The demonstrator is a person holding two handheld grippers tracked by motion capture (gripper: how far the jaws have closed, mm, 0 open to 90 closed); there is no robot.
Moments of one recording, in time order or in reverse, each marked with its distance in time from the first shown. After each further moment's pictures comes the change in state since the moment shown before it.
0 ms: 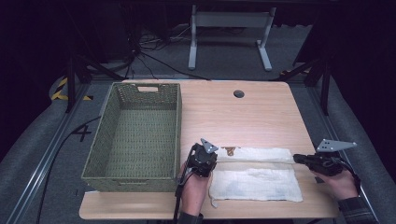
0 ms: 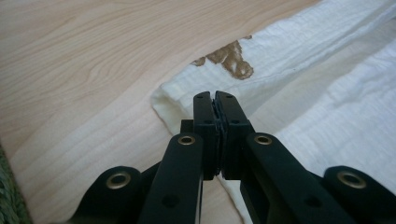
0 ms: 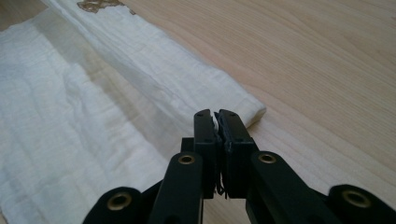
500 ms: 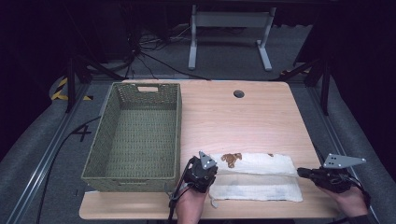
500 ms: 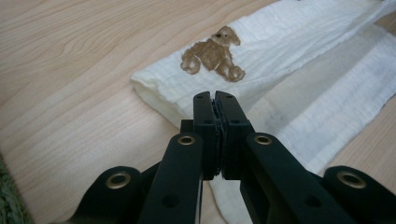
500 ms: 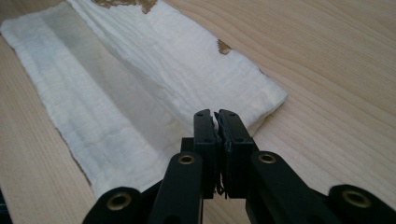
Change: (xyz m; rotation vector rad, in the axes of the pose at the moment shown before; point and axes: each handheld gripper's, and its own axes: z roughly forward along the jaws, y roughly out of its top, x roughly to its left) left arm -0.017 -0.027 -0.028 -0.009 -0.050 0.021; right arm 0.032 -0.023 -0.024 0.000 0.034 -0.040
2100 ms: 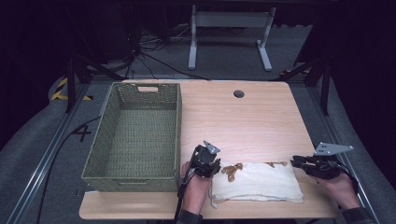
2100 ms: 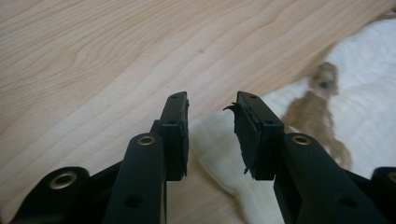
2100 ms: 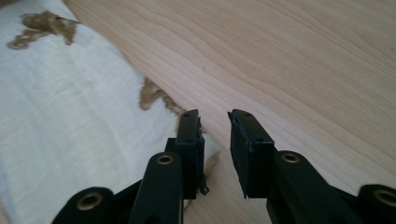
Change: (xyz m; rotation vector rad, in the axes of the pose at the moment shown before) left arm 0.027 0.023 0.055 0.080 0.084 -0.017; right arm -0.026 0.021 0.032 0.020 -0.045 0.018
